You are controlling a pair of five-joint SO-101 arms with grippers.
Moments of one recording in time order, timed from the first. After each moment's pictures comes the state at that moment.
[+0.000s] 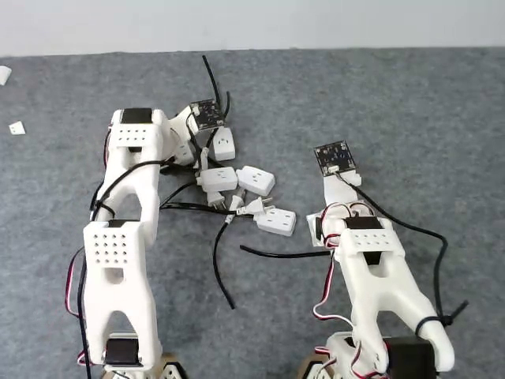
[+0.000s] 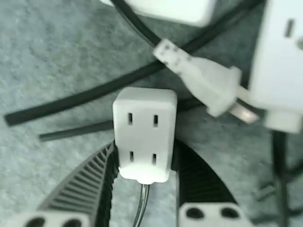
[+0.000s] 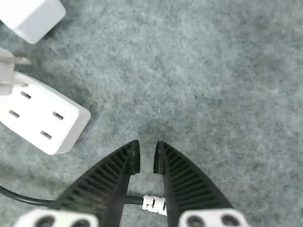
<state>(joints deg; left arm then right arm) -4.1 54.2 -41.1 79.7 -63.2 -5.0 -18.9 56.4 34.5 11.4</state>
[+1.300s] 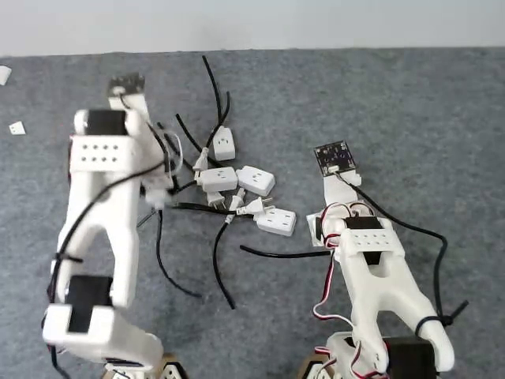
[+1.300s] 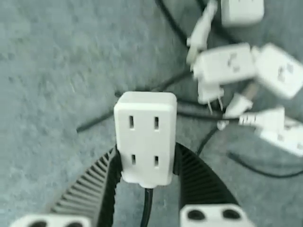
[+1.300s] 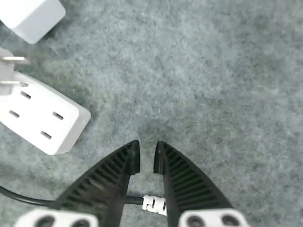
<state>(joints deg) -1.9 3.9 -3.6 98.3 15.3 -5.0 -18.9 56.4 34.5 11.4</state>
